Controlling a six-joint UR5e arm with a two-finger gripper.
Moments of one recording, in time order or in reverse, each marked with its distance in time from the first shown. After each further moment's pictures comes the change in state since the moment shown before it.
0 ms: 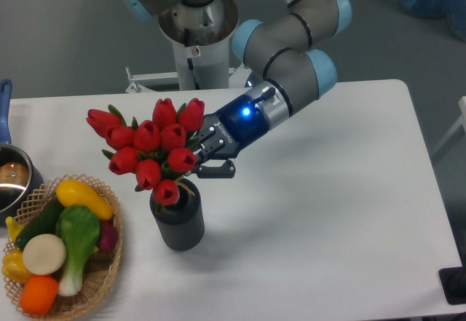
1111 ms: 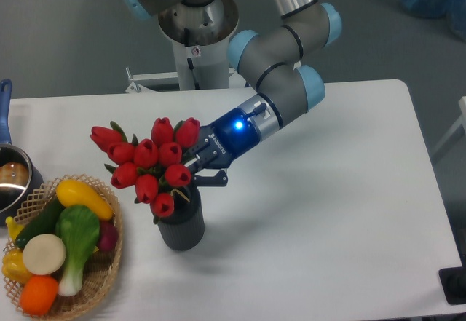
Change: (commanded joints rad) arm -0.017 -0.064 -0.040 0.000 0.009 0.075
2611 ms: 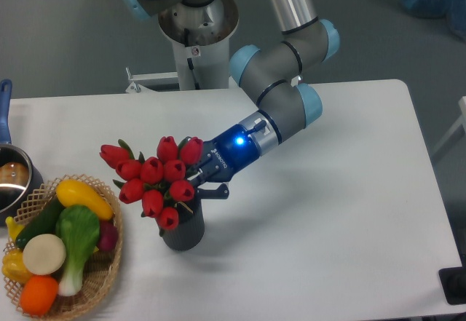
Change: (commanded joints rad) arm 0.015 -0.048 -0.017 0.002 0.000 0.060
